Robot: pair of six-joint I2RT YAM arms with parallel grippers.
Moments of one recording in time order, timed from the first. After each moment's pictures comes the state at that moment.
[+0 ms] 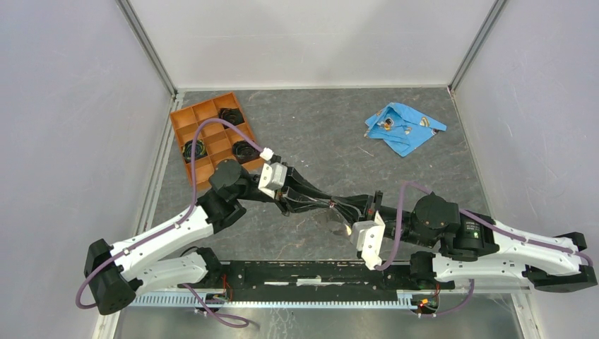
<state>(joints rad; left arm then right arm) -0.90 1.00 0.78 0.51 0.84 -0.11 1.42 0.71 0.98 -0.37 0.16 -0.83</state>
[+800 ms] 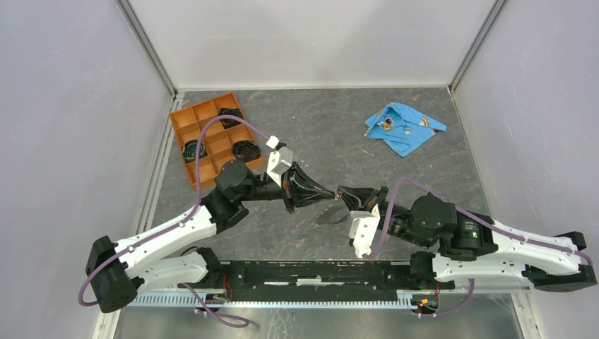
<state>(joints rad) -0.91 1.02 0.77 0.49 0.68 -0.32 1.43 0.71 0.98 -0.39 0.34 -0.84</state>
